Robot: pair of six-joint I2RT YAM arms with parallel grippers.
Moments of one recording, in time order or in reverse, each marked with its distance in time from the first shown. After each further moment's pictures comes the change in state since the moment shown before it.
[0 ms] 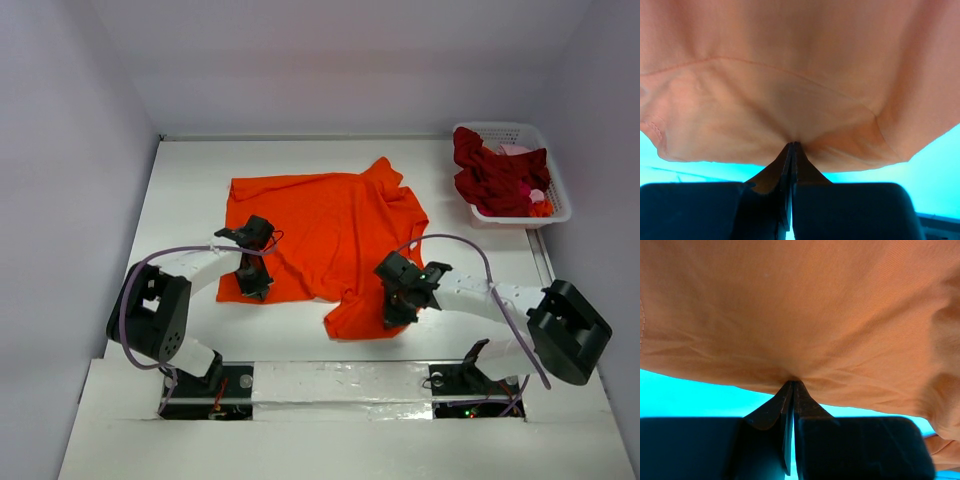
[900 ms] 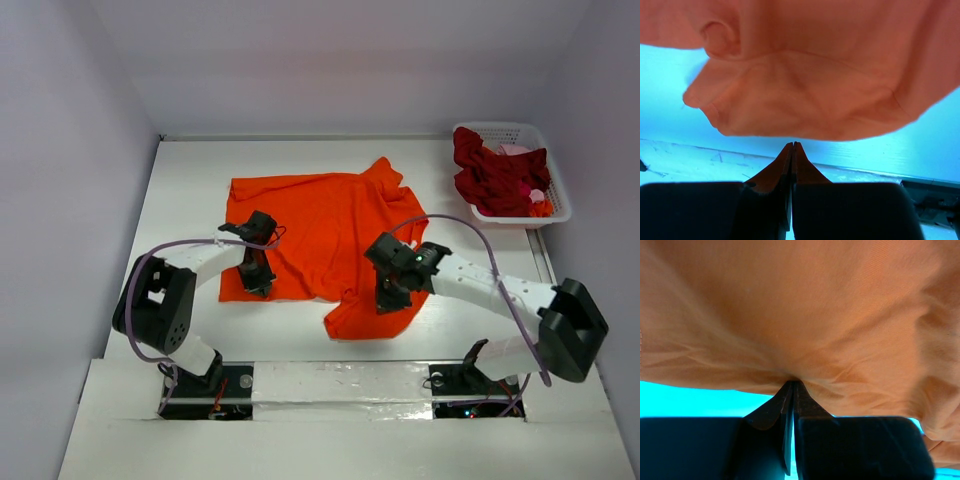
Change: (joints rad) left arm 0.000 0.053 0.051 -0.006 0.017 0.019; right arm 0.027 -0.014 0.229 -0.220 0.032 0.022
